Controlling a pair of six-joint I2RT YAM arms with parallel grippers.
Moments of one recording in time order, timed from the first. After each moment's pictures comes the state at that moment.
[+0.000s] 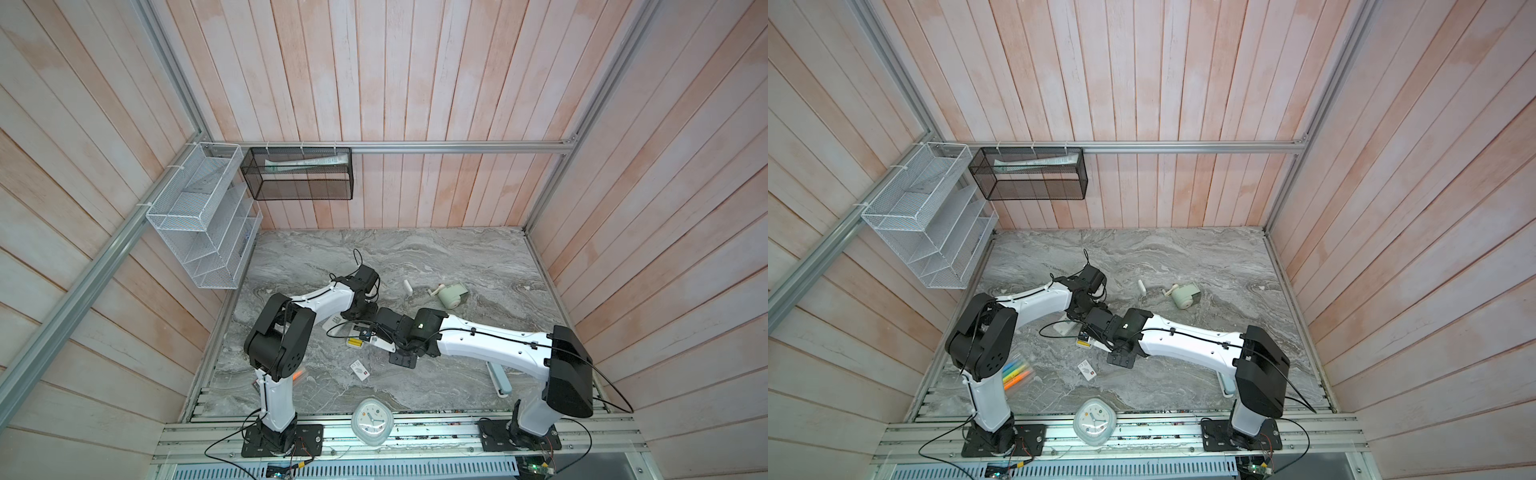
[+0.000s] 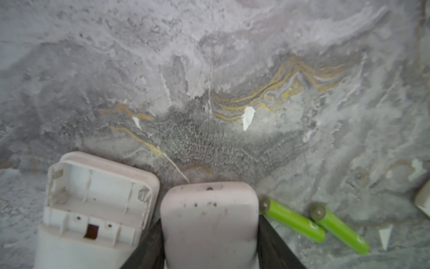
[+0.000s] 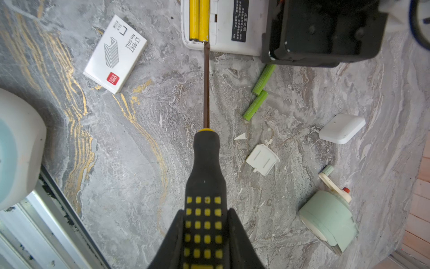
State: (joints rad) left arm -0.53 1.91 1.24 -0.63 0.01 -0.20; right arm 1.17 1.68 1.36 -0.97 0.25 -0.24
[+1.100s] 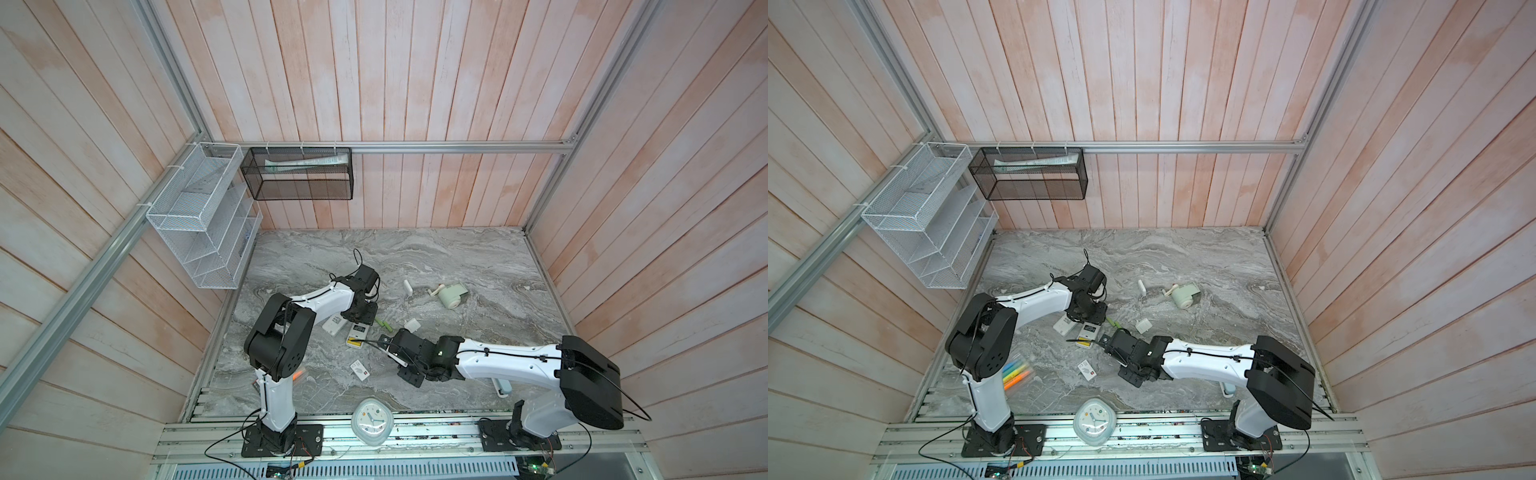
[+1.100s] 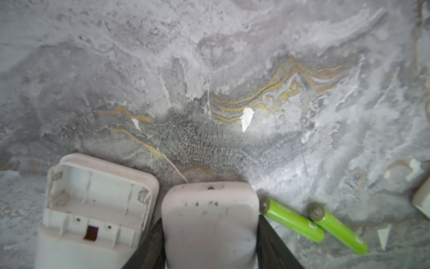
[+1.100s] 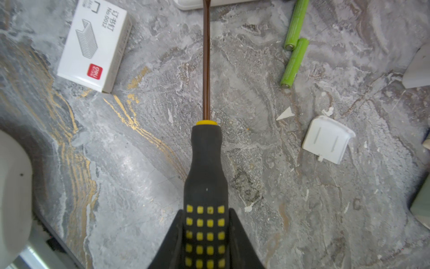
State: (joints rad) left arm -0.53 1.91 1.24 -0.62 0.02 -0.20; right arm 1.18 1.52 0.88 -0.51 0.20 0.06
